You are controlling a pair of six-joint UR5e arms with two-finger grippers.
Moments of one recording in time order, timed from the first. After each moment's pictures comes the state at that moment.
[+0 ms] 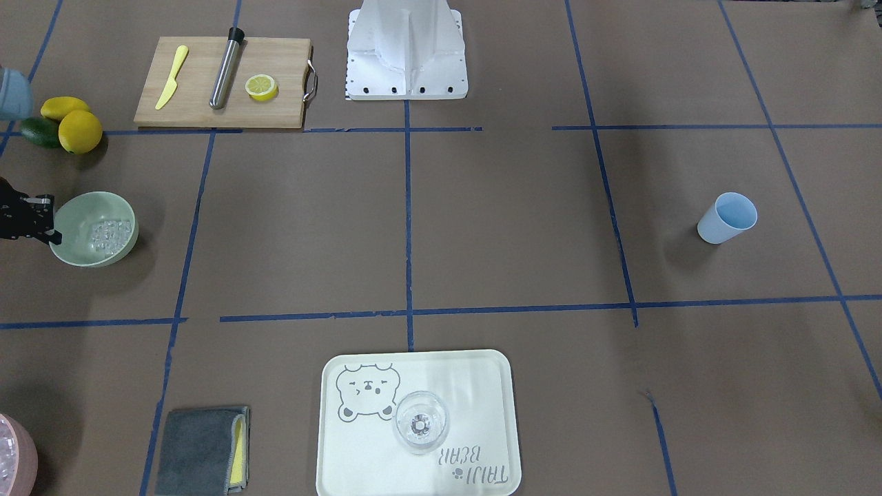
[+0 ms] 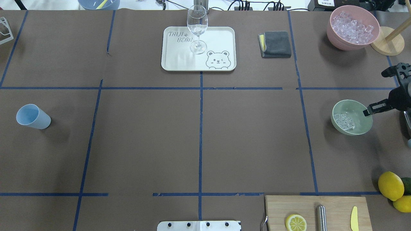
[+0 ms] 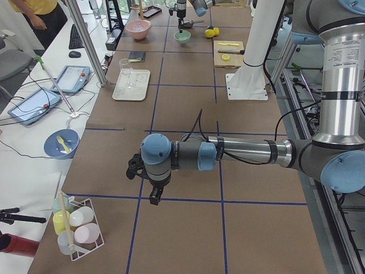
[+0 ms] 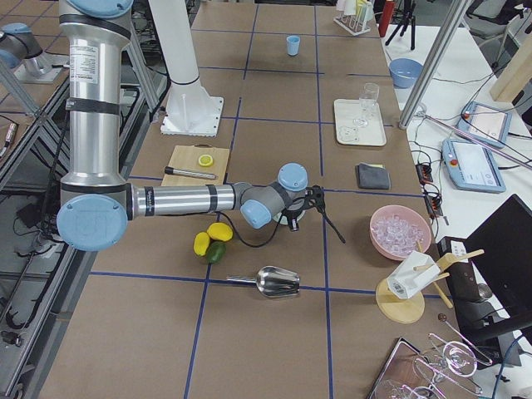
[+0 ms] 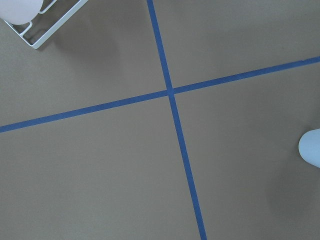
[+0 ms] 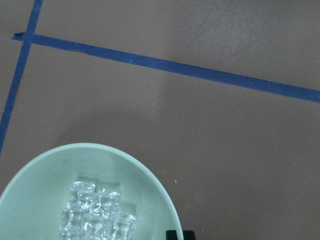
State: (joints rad) left arm -1.64 -1.52 -1.68 -1.52 -2.40 0.27; right arm 1.08 -1.64 1.60 -0.93 2.30 0.53
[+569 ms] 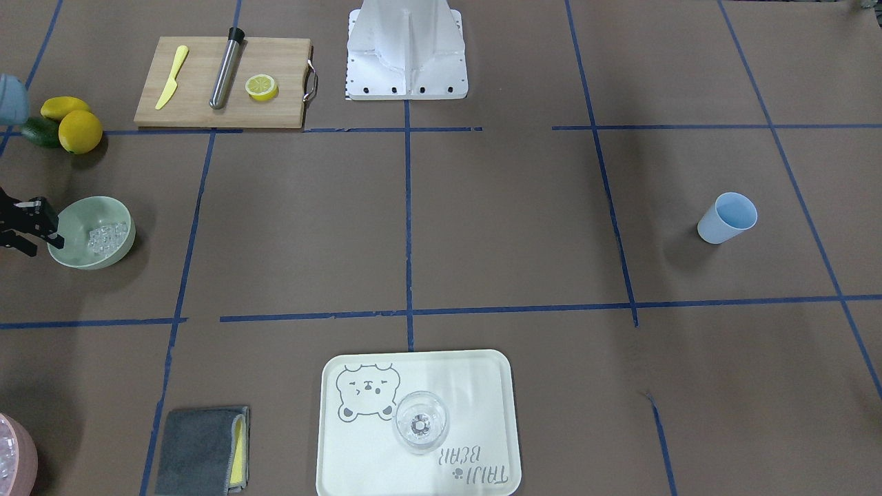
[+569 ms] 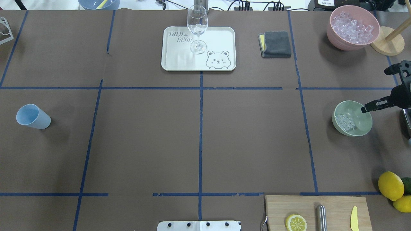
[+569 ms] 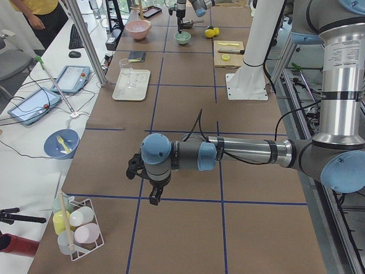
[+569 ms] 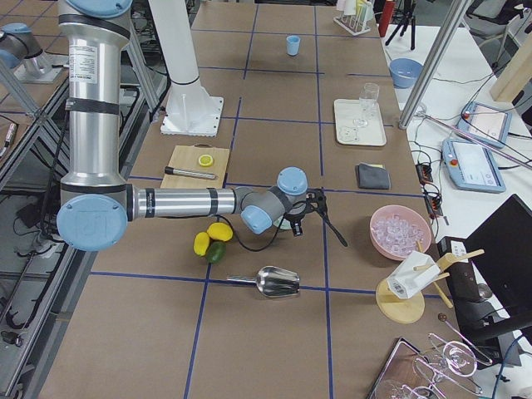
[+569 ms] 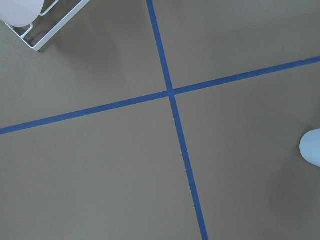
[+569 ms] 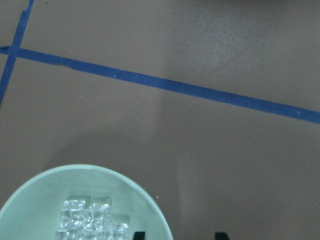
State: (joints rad) left arm -1.64 -1.52 -1.68 -1.52 -2.39 0.27; right arm 1.10 -1.63 1.59 -0.91 2.25 0.53
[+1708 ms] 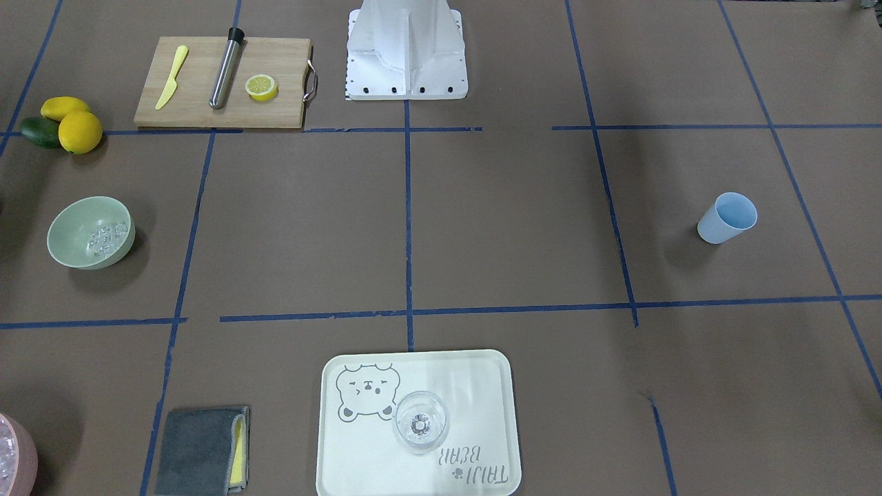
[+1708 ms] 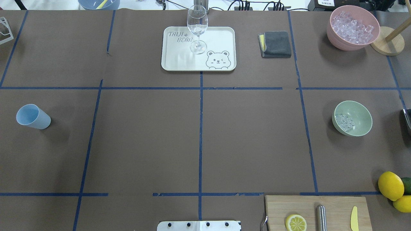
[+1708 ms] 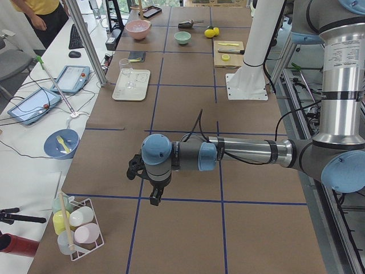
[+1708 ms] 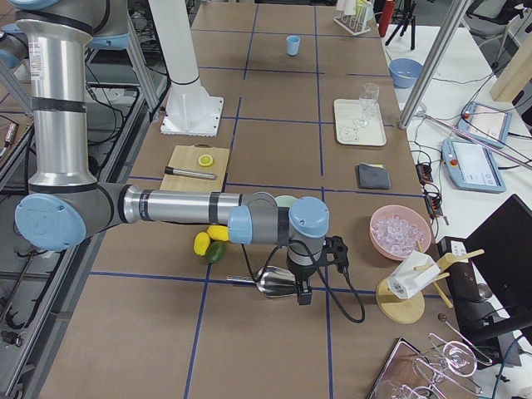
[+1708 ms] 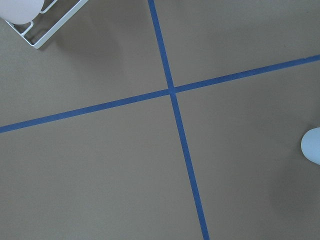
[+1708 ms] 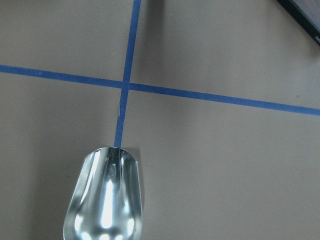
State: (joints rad) left arm -1.64 -1.52 -1.68 -1.52 -2.39 0.27; right arm 1.60 -1.61 1.61 -1.58 2.26 -0.14
